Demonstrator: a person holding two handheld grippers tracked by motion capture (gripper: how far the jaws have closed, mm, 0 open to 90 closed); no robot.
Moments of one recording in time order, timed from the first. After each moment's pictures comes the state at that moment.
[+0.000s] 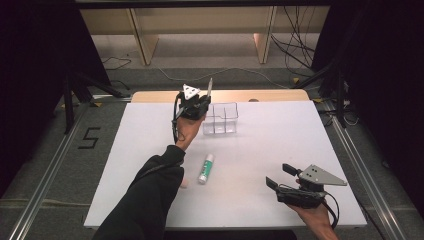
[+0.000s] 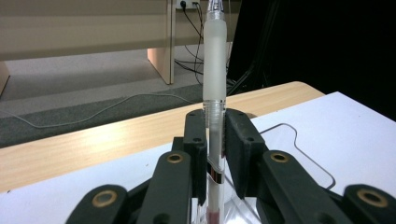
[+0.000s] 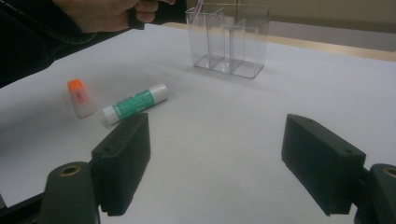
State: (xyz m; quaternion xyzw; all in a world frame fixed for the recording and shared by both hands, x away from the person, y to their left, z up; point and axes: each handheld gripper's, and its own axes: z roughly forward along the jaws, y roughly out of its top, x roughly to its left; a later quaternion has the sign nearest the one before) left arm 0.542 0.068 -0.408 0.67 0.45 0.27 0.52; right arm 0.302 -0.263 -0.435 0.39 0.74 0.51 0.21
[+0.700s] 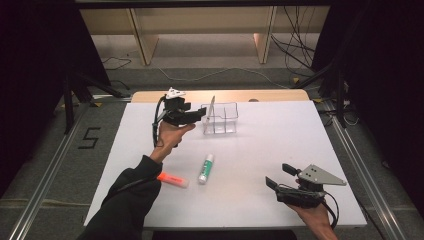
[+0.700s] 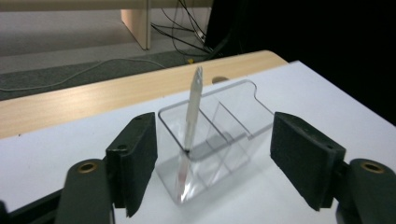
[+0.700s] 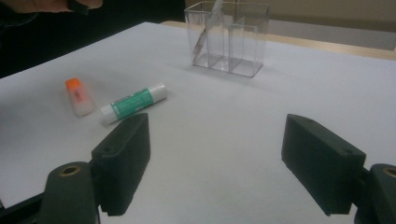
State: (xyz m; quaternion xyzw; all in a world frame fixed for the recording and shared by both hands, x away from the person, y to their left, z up) left arm 0.497 0.111 -0.377 0.72 0.45 0.18 0.49; right arm 0.303 -0.262 -0.436 0.39 0.74 0.51 0.21
